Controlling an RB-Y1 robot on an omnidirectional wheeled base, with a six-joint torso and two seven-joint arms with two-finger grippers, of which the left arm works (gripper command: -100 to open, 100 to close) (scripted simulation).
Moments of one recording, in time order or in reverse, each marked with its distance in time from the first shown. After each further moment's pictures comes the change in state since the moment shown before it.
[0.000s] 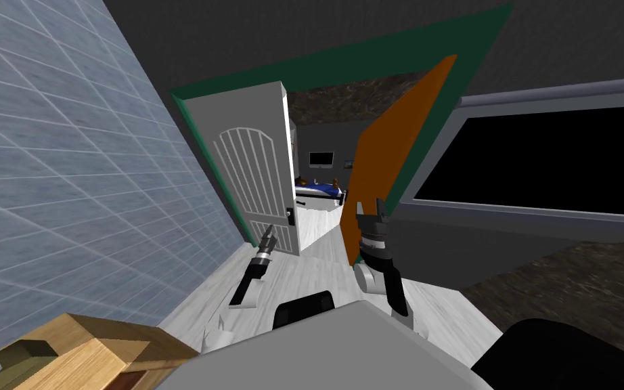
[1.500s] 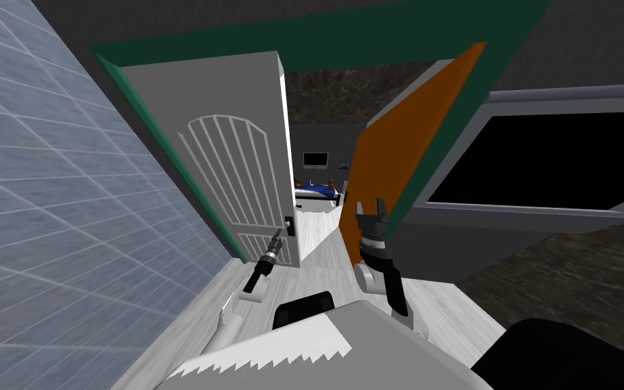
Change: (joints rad) arm -0.126 0.031 -0.069 0.233 -0.027 0.076 0.001
